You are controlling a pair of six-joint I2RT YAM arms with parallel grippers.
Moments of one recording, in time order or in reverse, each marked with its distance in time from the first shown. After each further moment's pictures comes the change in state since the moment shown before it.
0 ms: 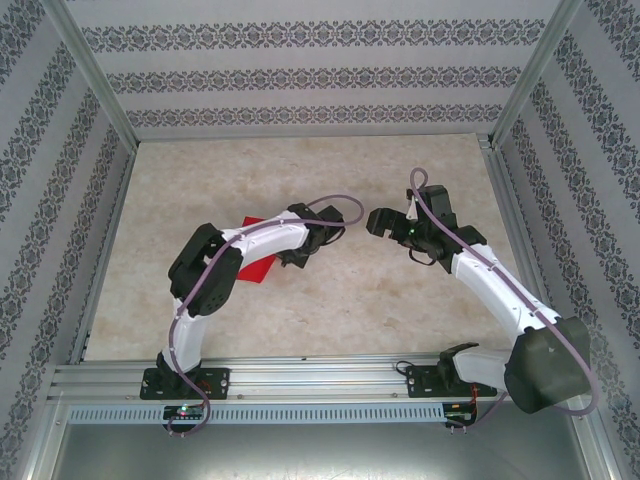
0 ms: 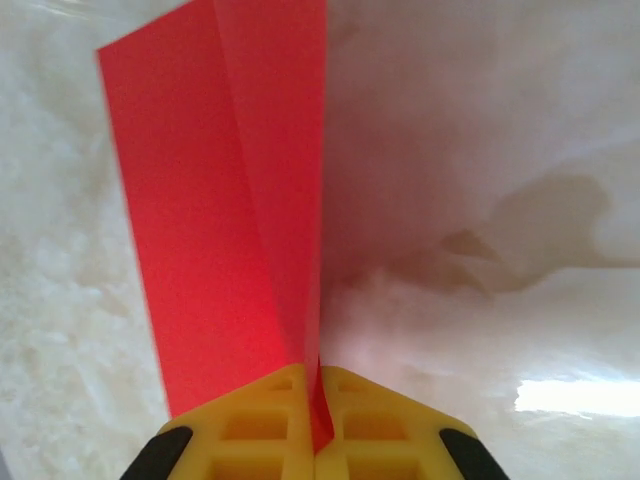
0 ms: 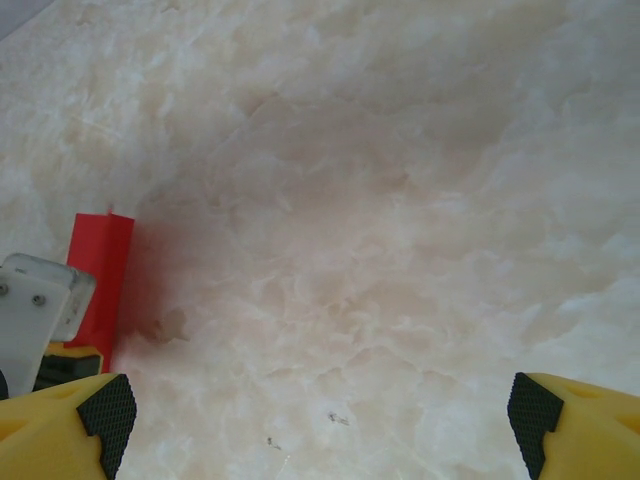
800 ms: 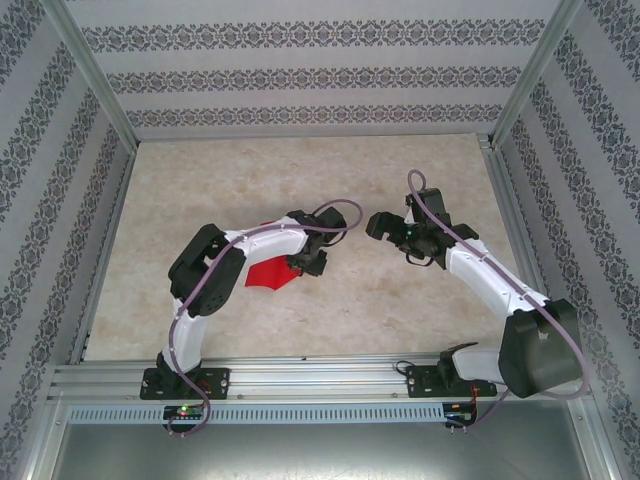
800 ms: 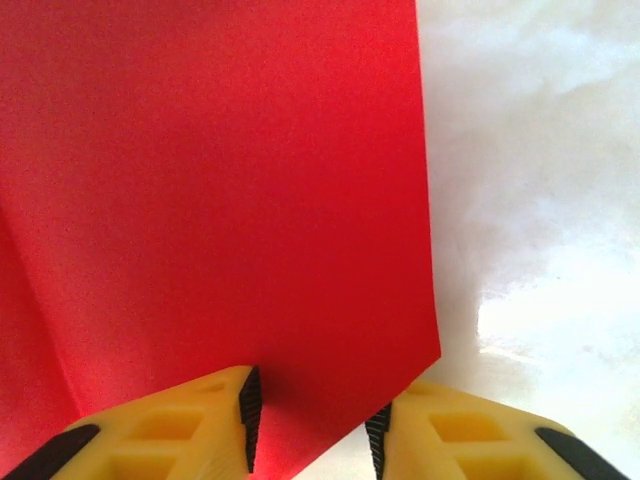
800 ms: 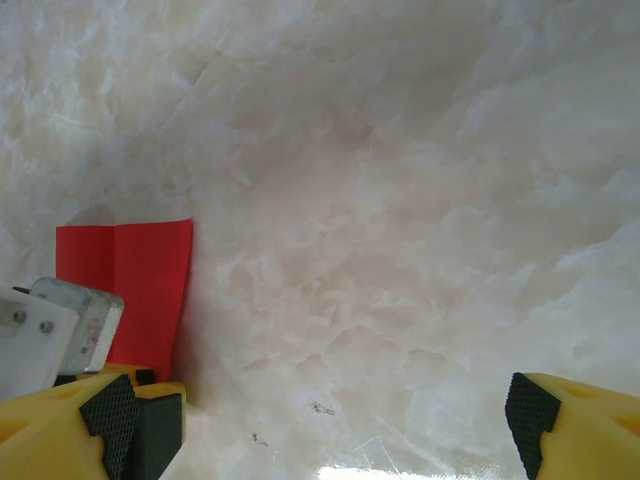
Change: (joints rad) left arm 0.016 -0.018 -0.095 0.253 0.412 -0.042; right arm -0.008 0.081 -0.016 0.007 -0.021 0.079
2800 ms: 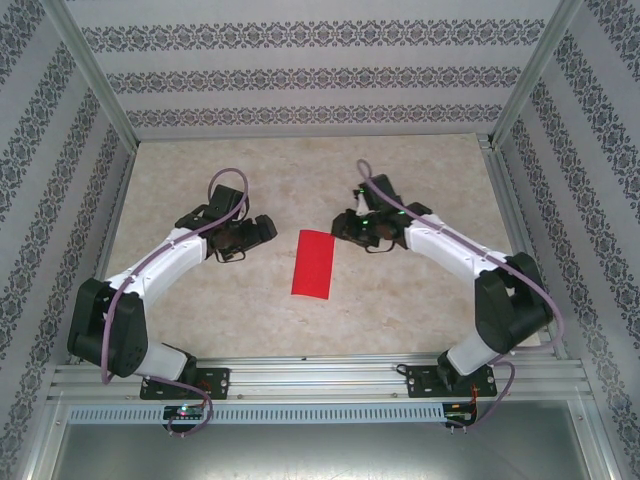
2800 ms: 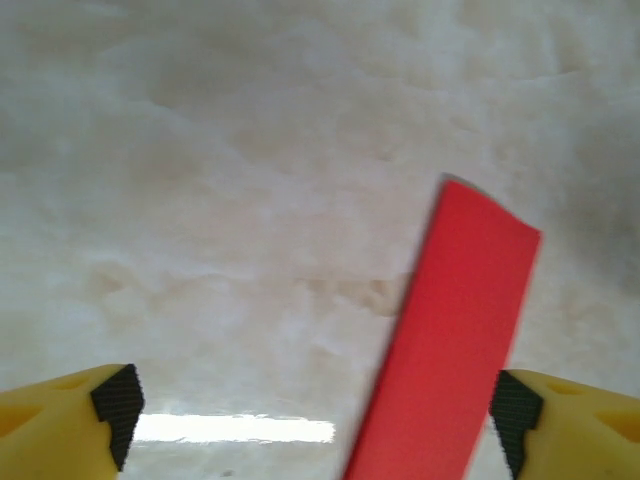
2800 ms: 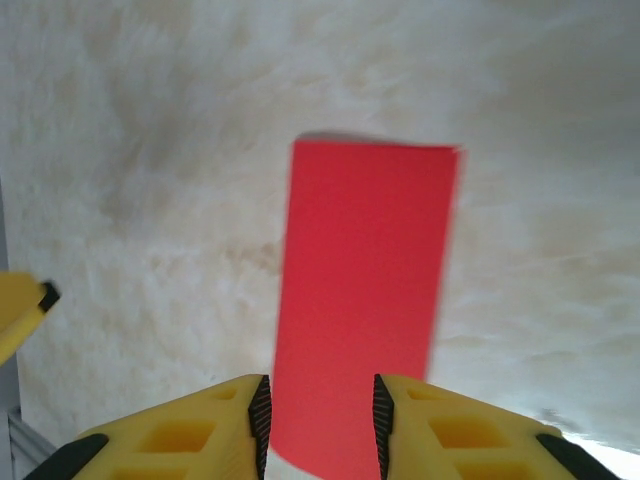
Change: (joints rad) left arm 0.429 -0.618 -0.471 0.270 0.238 -0.281; right arm 0.269 0.294 0.272 -0.014 -0.111 0.062
